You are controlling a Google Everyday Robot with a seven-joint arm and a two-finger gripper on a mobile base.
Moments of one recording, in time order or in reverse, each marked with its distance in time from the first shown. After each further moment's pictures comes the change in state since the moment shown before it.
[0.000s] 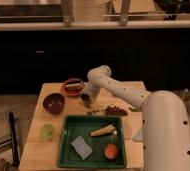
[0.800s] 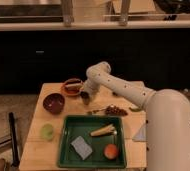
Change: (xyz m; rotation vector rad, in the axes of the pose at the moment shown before) arm -0.004 -0.012 -0.031 0.024 0.027 -0.028
